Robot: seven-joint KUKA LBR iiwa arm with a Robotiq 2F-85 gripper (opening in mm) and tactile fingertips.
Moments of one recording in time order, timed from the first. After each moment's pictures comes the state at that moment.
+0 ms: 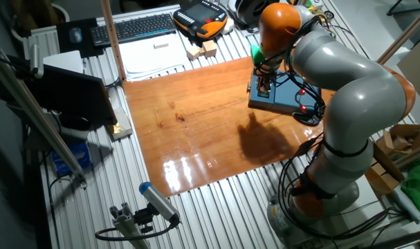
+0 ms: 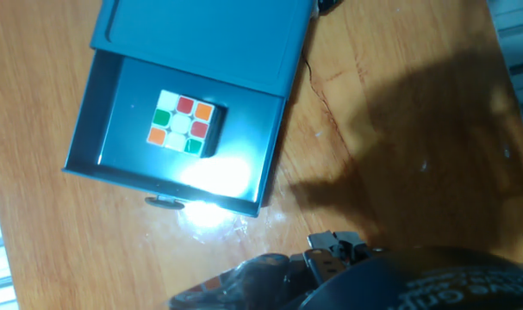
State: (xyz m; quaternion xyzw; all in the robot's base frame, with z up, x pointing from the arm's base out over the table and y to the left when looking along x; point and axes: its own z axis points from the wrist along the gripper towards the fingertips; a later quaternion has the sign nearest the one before) arm 0.508 -0.011 0.246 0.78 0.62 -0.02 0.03
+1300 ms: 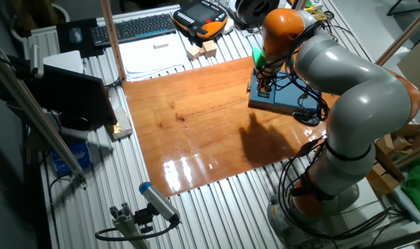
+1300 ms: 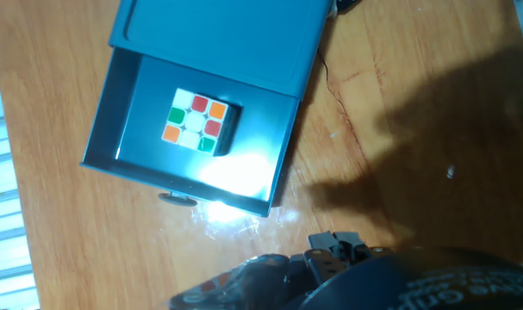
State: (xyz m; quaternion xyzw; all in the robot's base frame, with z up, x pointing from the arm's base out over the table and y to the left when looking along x) arm 0.507 -0.011 0.248 0.77 0.63 -0.01 0.04
